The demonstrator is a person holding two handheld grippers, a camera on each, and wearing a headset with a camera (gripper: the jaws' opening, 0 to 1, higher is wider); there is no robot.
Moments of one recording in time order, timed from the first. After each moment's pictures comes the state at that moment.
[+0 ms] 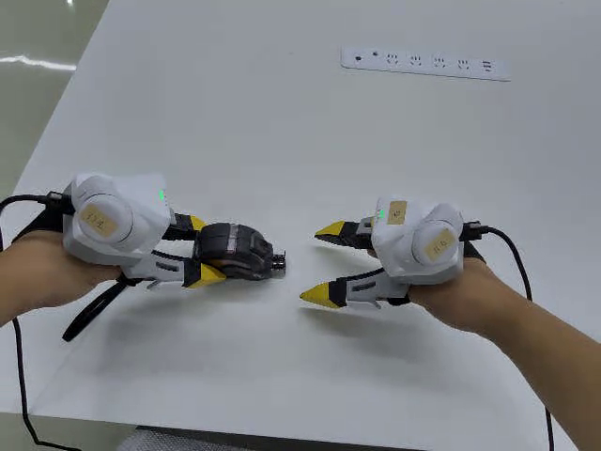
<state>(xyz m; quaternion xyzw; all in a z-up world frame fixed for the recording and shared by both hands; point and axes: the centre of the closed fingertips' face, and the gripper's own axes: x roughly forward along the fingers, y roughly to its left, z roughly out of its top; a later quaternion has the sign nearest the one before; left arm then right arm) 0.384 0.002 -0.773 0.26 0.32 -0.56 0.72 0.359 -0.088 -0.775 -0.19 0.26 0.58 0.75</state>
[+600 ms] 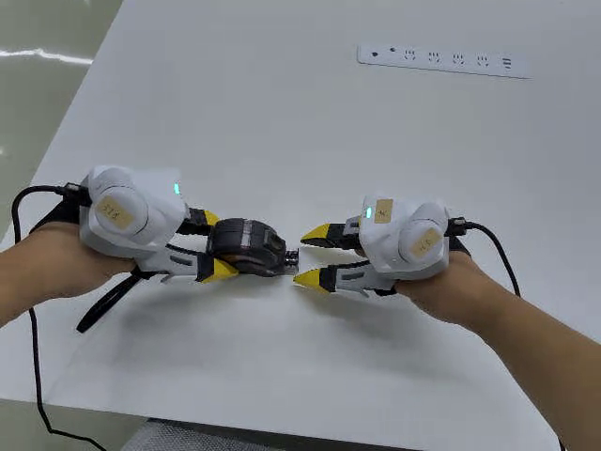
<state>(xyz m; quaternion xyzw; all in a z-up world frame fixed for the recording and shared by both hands) 0.382 0.002 -0.771 0.26 0.31 -0.56 0.72 0.364 -0.061 -0.782 -0.20 0.23 0.61 0.73</state>
